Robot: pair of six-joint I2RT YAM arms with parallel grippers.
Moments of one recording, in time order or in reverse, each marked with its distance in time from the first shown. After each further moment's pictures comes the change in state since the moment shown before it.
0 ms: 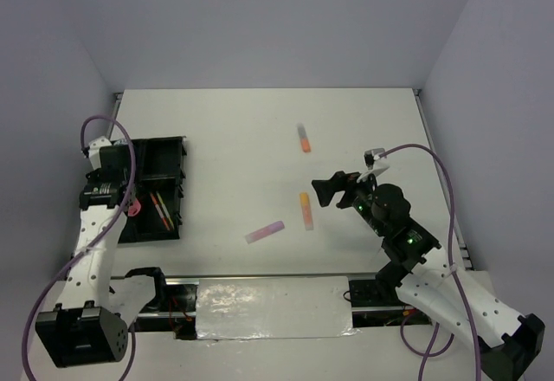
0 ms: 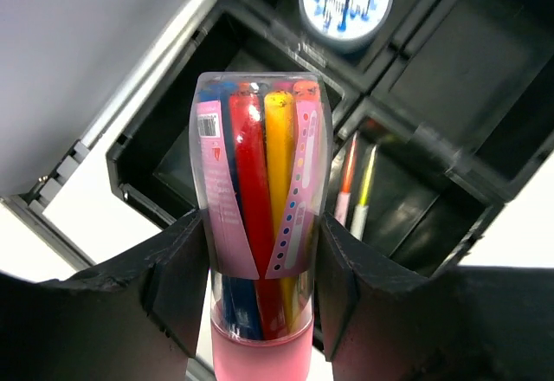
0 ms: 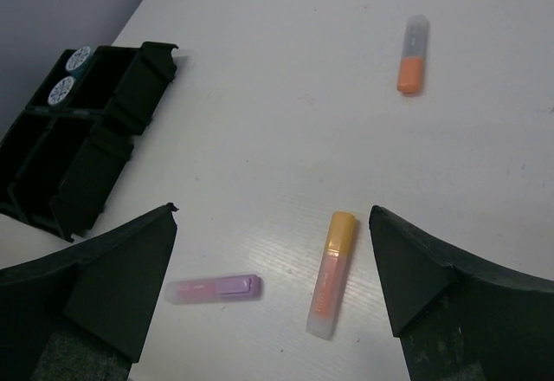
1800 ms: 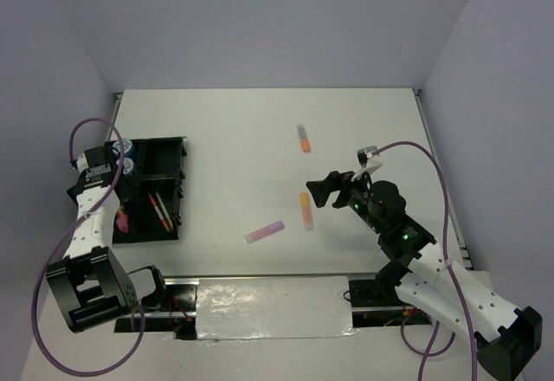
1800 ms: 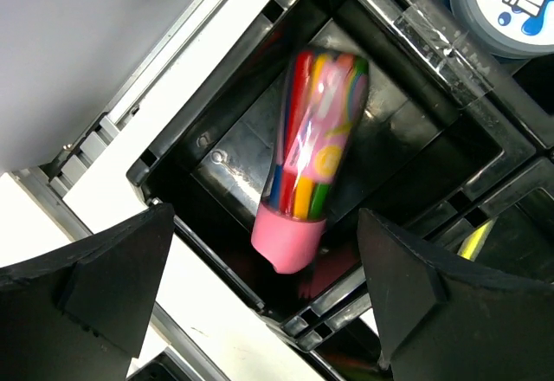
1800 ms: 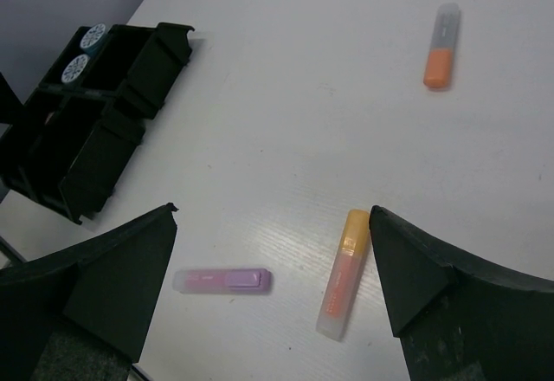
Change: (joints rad) left arm 0.268 0.245 -0.083 0.137 0.081 0.114; right arm -0.002 0.052 0.000 0.046 -0.068 -0.008
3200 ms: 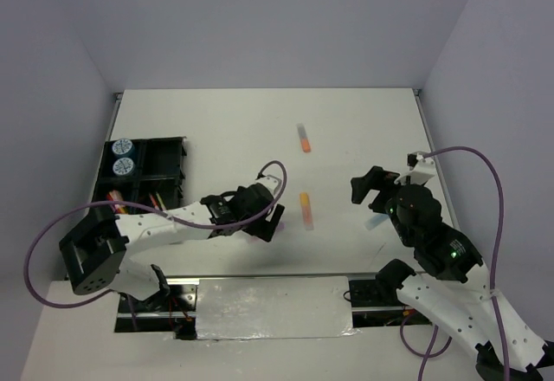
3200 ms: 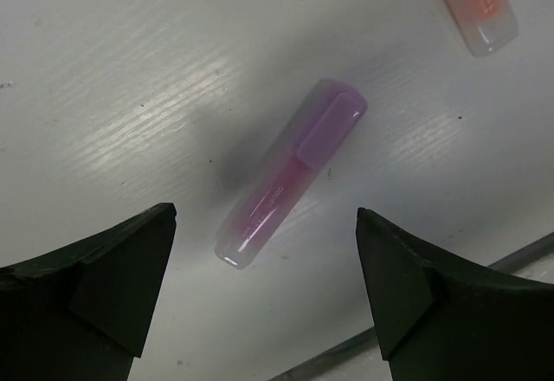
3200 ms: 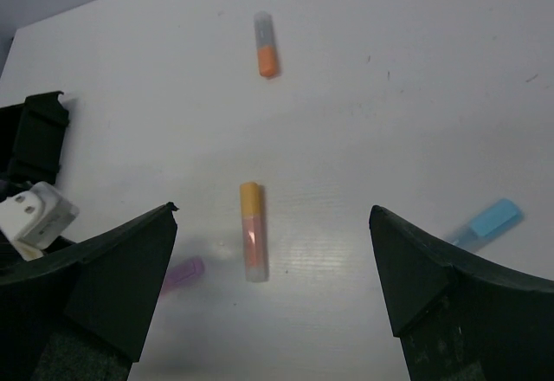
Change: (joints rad) left arm -1.350 0.233 0.034 0.249 0.199 -0.143; right arm -0.001 -0.147 0.322 -0.663 0.404 0.128
